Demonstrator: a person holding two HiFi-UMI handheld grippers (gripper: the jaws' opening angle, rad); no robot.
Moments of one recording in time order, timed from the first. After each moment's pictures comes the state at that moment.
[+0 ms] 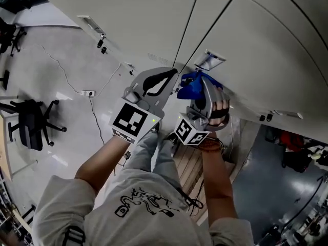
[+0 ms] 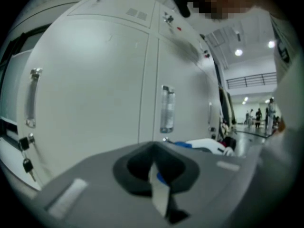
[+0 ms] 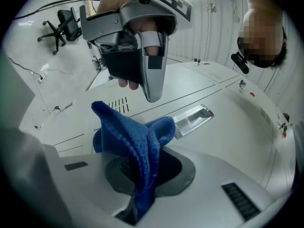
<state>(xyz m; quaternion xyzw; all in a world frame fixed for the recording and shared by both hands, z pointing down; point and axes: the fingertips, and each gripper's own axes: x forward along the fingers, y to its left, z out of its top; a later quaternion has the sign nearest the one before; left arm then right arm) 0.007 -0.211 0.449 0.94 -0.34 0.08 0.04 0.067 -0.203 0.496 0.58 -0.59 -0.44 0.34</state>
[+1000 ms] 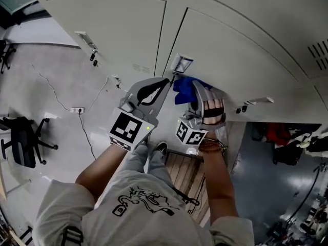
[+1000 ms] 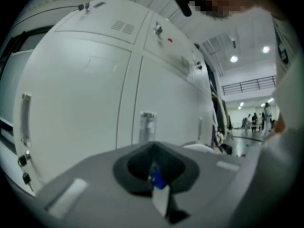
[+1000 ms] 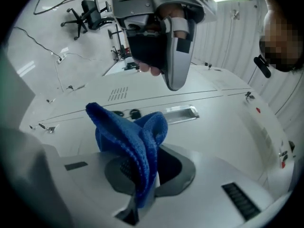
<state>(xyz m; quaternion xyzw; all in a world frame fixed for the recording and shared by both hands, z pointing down) 0.033 -0.180 0.401 0.95 -0.32 0.04 0.03 0.106 -0.190 0.472 0.52 -0.55 -0.49 0.43</state>
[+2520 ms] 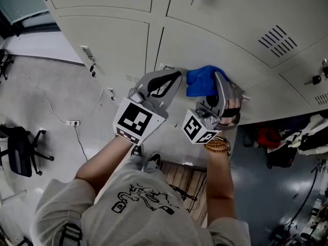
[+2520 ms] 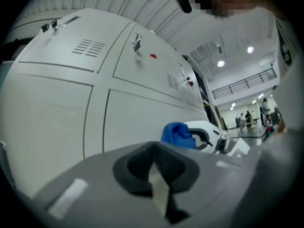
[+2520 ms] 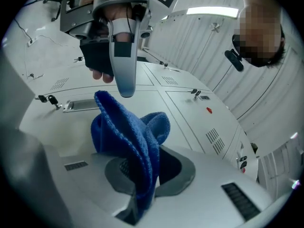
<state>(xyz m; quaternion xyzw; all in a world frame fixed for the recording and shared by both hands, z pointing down) 0.086 -0.166 0.293 0.96 -0.29 -0.01 -0.04 0.162 -0.164 0.286 0.63 -0.45 -0.54 0.33</state>
